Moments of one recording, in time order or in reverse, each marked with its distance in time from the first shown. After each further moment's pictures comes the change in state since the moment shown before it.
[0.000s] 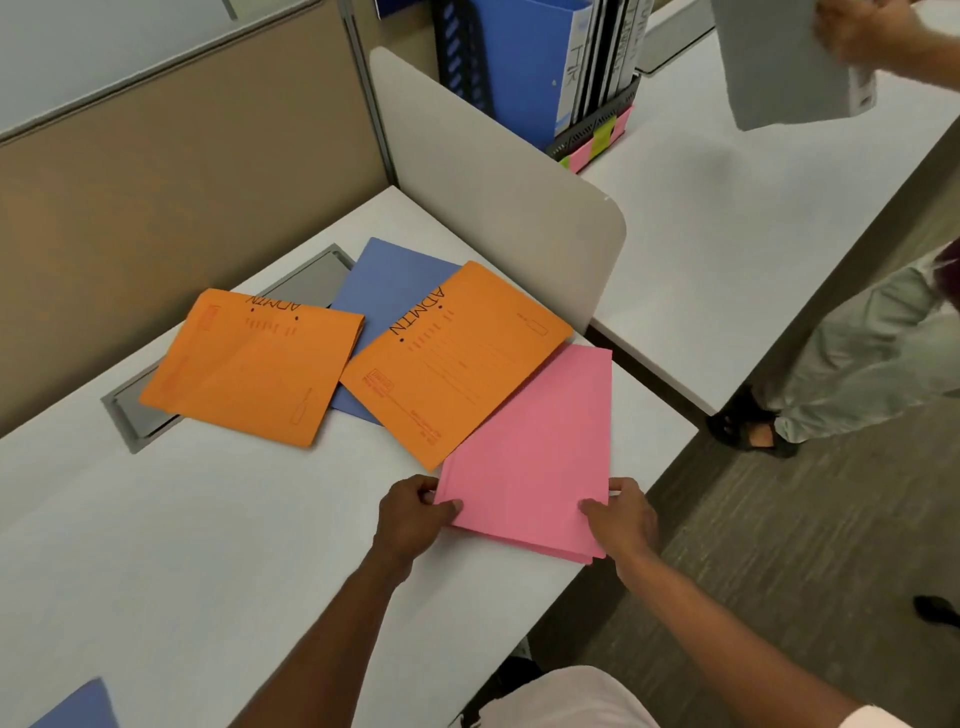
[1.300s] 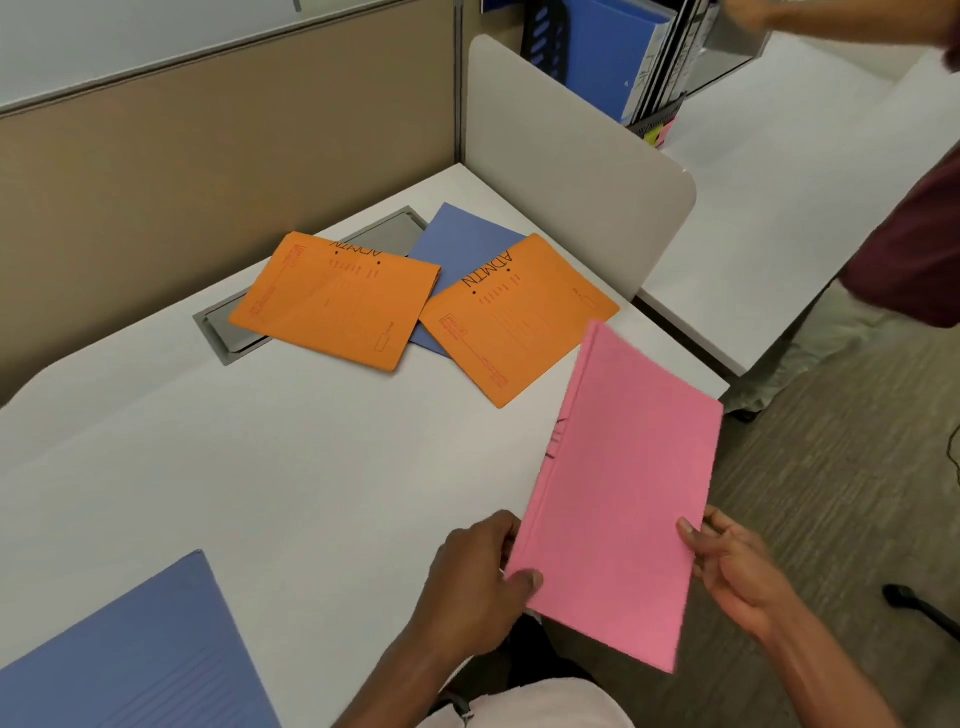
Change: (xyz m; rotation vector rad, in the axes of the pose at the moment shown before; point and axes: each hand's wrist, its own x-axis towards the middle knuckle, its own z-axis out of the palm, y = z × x) left_hand -0.222 -0.061 -0.078 0.230 -0.218 0.315; right_hand -0.149 0.093 -0.045 0.773 -0.324 0.040
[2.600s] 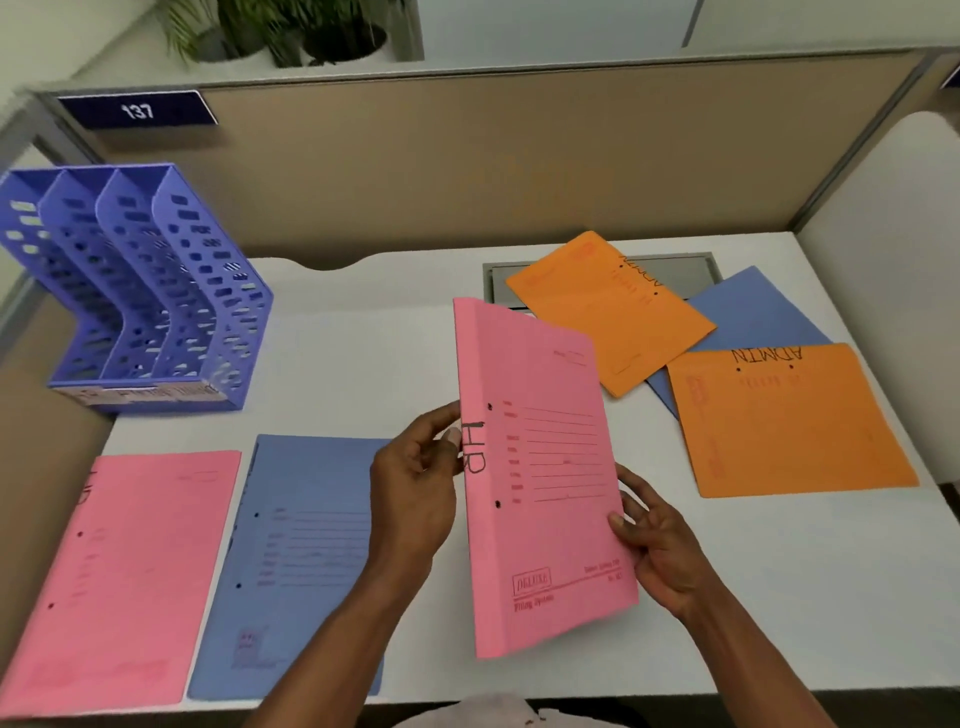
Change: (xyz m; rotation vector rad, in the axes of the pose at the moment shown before) left_hand -0.070 -0.089 -0.132 -0.744 1.145 -0.110; right_hand 0.047 0.031 0.285 -0.301 -0.887 0.181
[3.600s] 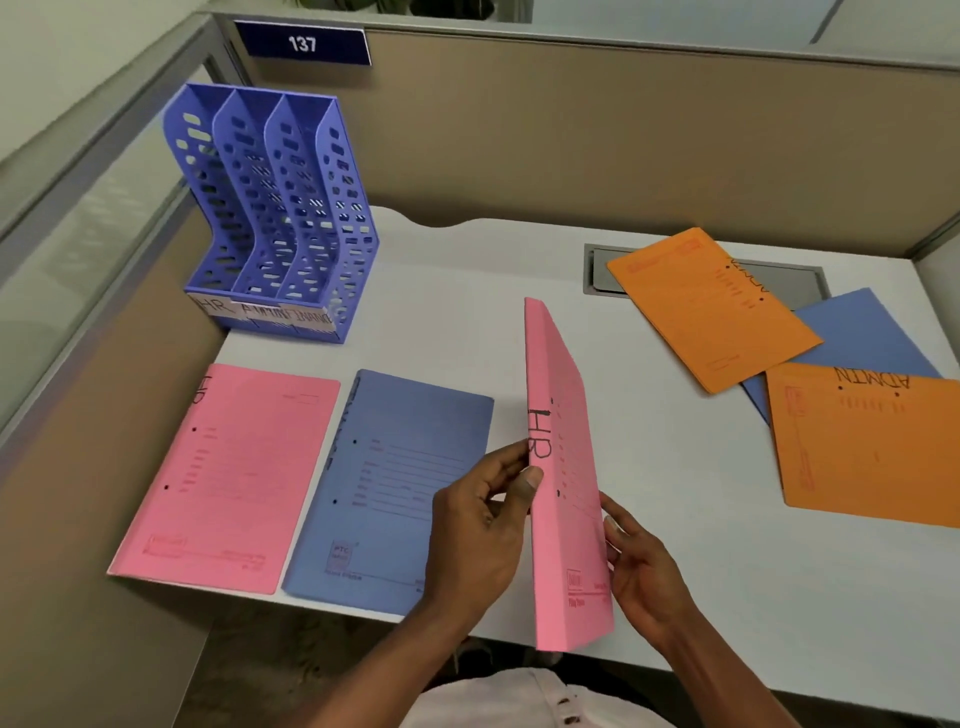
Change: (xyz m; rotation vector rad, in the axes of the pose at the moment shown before) left_hand -0.077 -0.042 -0.089 -0.023 -0.034 0.008; right_hand -0.023 0.102 0.107 -0.083 0.085 0.142
